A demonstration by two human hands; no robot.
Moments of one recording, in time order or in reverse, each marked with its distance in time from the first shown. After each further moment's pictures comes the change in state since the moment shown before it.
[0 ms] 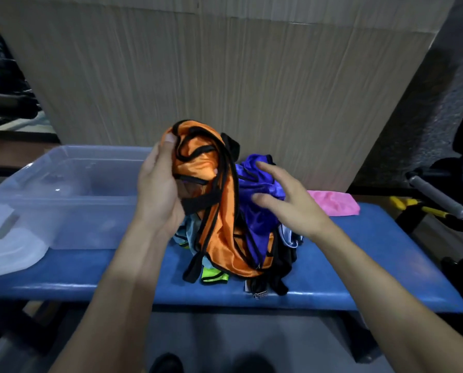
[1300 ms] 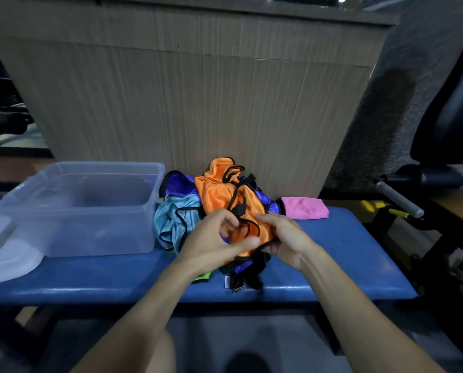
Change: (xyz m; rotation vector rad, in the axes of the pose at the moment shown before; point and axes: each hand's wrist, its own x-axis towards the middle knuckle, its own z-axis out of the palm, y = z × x) left_hand -0.063 -0.064 0.006 1.127 -0.534 0.043; right_hand -0.055 0.005 -0.018 0.803 0.052 0.652
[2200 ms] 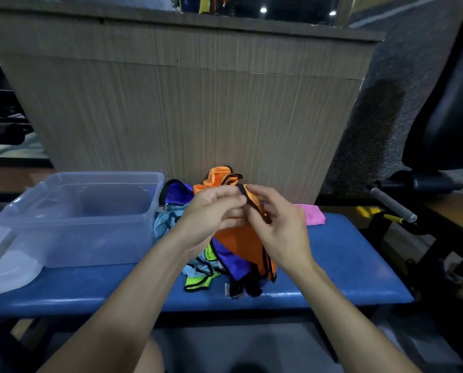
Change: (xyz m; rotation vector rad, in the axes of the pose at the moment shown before) left_hand 0.016 0.060 -0.036 -0.798 -0.106 -0.076; right_hand -0.047 -0.019 0.038 -0.714 0.284 -1.103
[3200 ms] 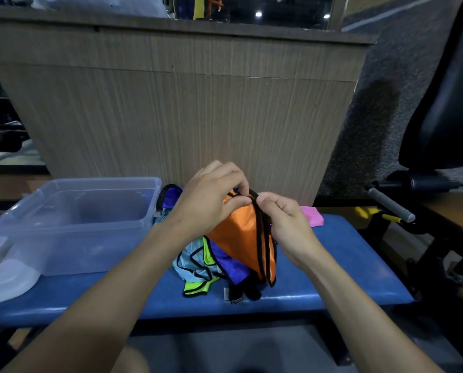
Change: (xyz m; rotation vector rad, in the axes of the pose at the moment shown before) left_hand 0.030 0.023 -0.017 1.234 -0.010 0.829; right_hand 0.019 0.001 -0.015 0.496 -0.242 0.421
